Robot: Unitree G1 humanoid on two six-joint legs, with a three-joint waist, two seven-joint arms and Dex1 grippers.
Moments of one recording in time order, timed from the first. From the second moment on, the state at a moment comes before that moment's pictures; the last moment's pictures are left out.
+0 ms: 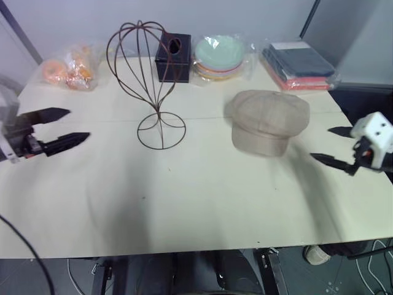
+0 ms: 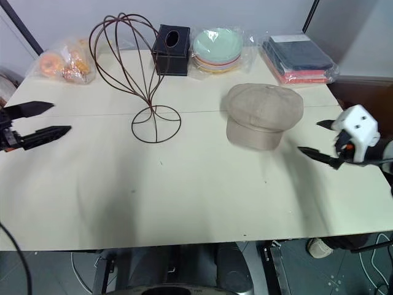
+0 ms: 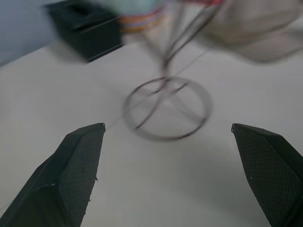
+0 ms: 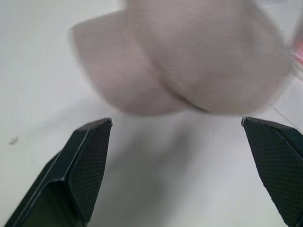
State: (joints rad) left arm -0.23 1.07 0.50 -0.13 -0.72 0.65 -1.13; right arm -0.16 -1.03 -0.32 -0.04 0.28 0.28 1.03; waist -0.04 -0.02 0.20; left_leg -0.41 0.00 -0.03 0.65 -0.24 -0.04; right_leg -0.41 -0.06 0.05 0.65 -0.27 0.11
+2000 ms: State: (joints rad) left arm -0.10 0.93 0.77 -0.46 -1.11 0.87 -0.75; right arm -0.97 -0.45 0.35 0.24 -0.39 -0.56 0.33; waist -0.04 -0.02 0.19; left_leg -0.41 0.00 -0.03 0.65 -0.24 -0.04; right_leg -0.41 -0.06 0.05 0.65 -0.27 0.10
